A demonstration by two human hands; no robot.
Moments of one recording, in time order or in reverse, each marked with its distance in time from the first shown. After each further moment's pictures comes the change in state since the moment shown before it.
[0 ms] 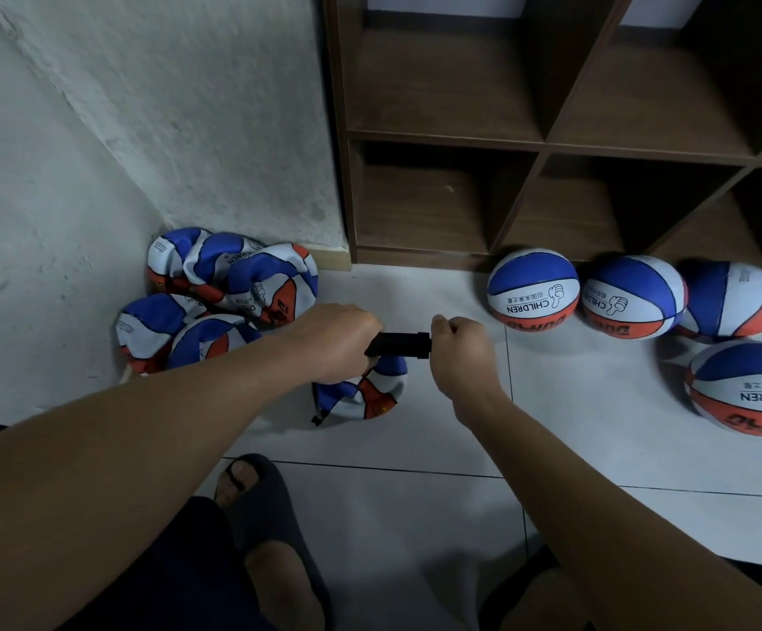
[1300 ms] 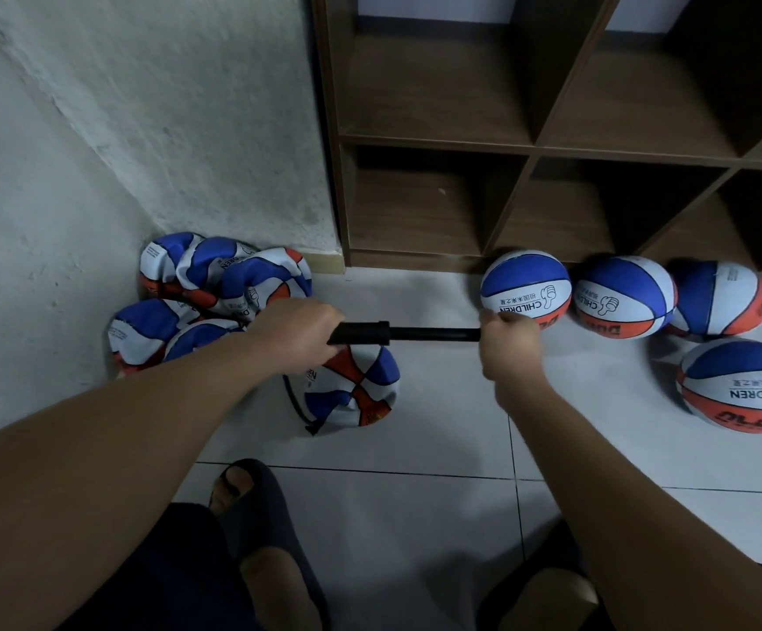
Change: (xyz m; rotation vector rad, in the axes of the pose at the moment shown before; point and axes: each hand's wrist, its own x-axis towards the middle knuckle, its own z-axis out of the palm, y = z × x) left_hand 0.002 -0.040 0.010 0.038 0.097 -0.075; right_hand 0.024 0.006 -0.049 0.110 0.186 0.094
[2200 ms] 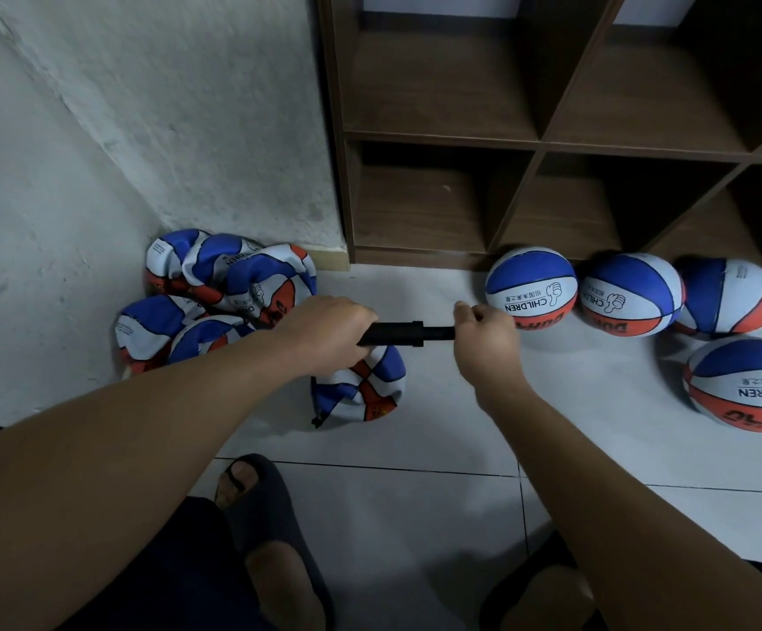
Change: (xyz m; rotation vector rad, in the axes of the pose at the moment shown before) left_hand 0.000 0.028 -0.006 -0.014 0.021 0.085; right_hand -0.020 -0.006 0.017 -0.055 -0.110 -0.095
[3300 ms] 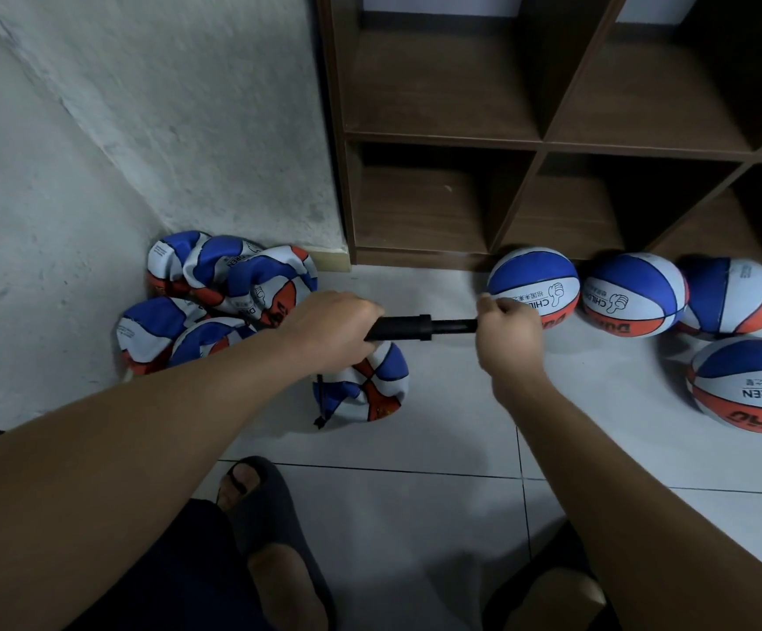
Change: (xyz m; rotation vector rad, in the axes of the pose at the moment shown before) left_hand 0.006 0.003 -0.004 0.004 0.076 0.011; right_hand 0.014 -0.001 -0.014 0.062 0.096 0.001
